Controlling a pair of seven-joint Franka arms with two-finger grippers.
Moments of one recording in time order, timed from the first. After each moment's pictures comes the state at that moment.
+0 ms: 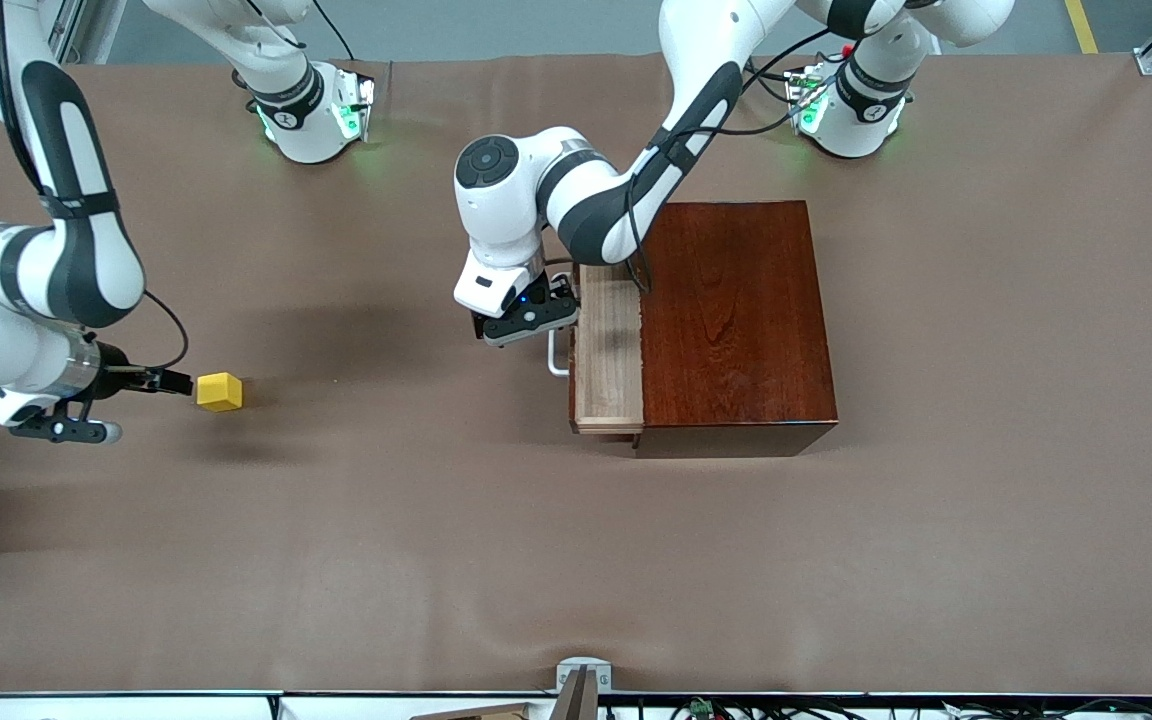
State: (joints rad) left arm -0.98 0.81 0.04 -1.22 0.13 2.13 -1.35; right arm -0.09 0.34 -0.07 -1.95 0.00 2.16 -0.06
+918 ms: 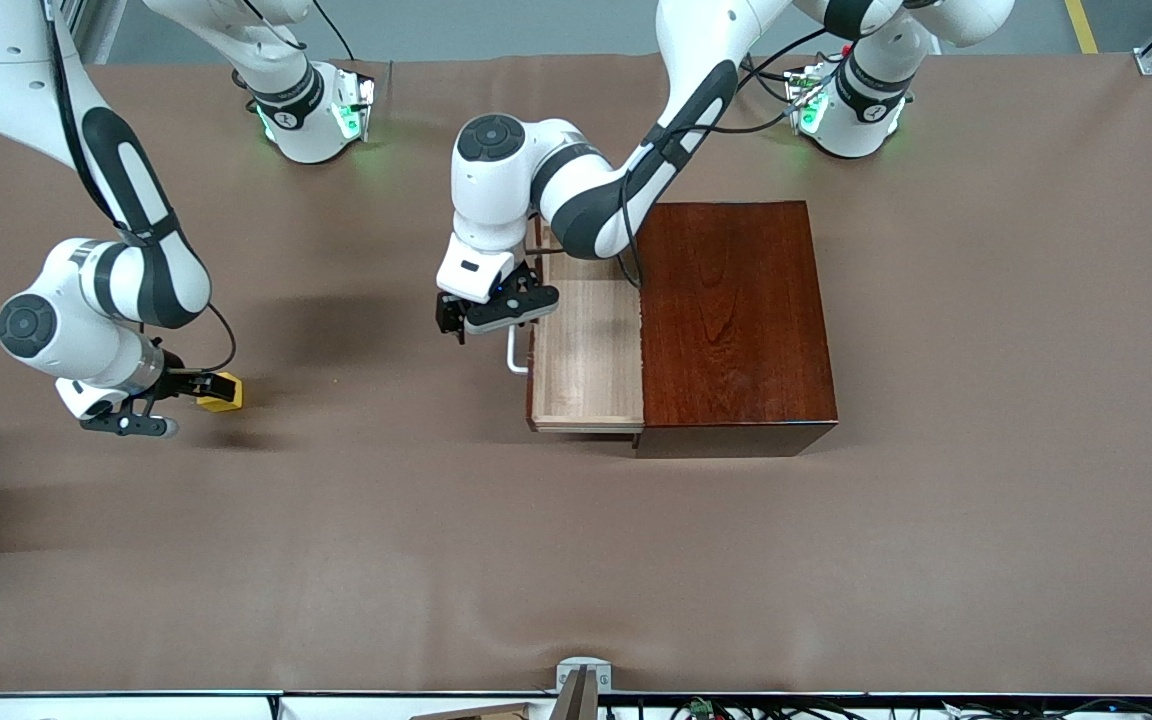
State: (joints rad) left arm -0.98 0.80 0.02 -1.20 0.10 2.29 -1.45; right arm -0.09 0.41 -0.06 -2.13 0.00 2.48 -0.06
